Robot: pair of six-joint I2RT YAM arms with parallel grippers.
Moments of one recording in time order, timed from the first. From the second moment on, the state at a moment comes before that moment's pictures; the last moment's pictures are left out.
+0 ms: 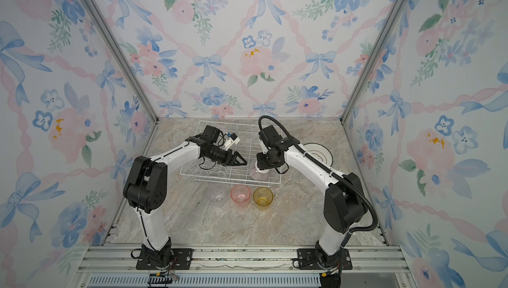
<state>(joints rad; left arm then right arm) -0.37 1.93 1.39 -0.53 0.88 -0.15 0.57 1.71 1.46 -0.87 -0.07 0.29</state>
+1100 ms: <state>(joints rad) -0.41 1.96 1.15 0.12 1.14 -0.55 0.52 1.70 1.38 -0.67 -0.21 0.38</state>
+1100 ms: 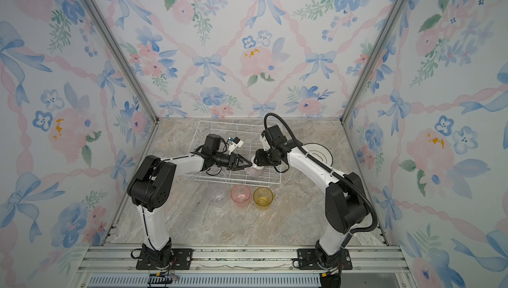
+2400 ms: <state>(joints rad) -0.43 1.96 1.17 0.23 1.15 -0.62 0.52 1.76 1.38 -0.62 -0.25 0.39</state>
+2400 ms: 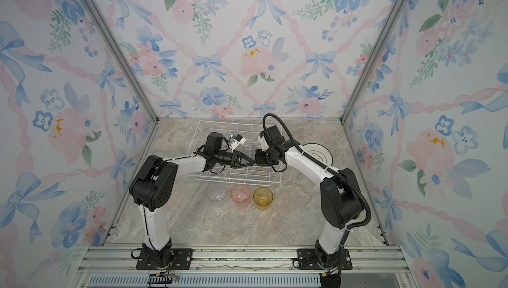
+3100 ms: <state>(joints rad) -0.42 1.72 1.32 -0.23 0.87 -0.30 0.51 1.72 1.47 -0.79 -0.04 0.47</state>
